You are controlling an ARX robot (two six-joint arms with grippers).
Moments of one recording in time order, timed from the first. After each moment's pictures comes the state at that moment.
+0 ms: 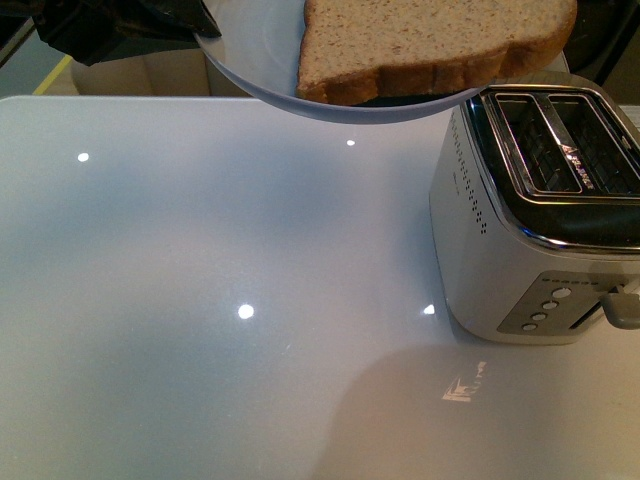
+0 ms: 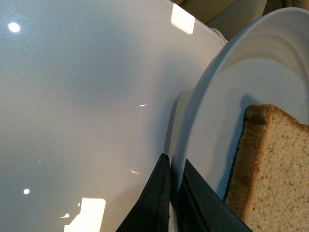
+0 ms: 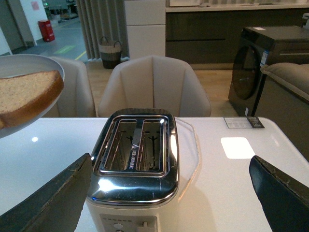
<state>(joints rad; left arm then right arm) -0.37 1.62 1.03 -0.12 0.16 -0.73 0.00 0.01 0.02 0.00 0.00 0.00</state>
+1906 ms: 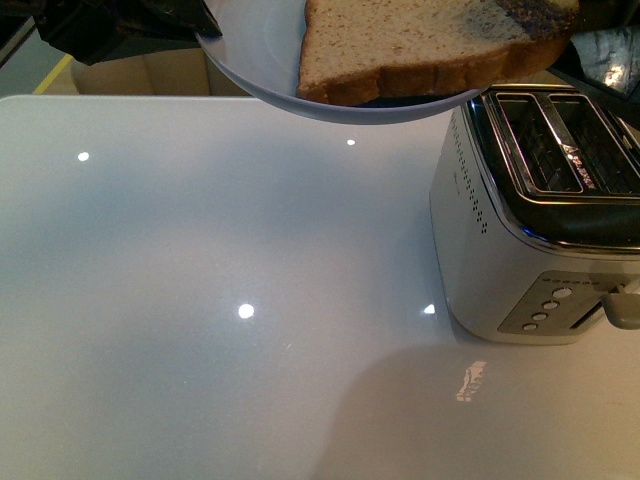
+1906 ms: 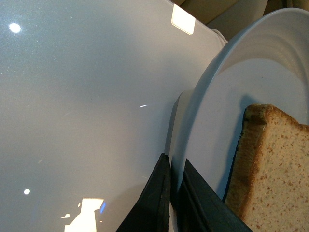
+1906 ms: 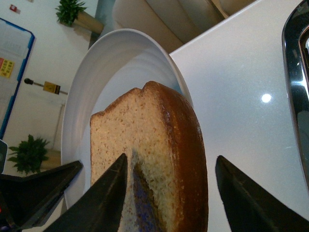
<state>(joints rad) -0.37 1.62 1.03 -0.12 0.16 -0.73 0.27 1.44 0.67 0.44 -0.26 0.79</state>
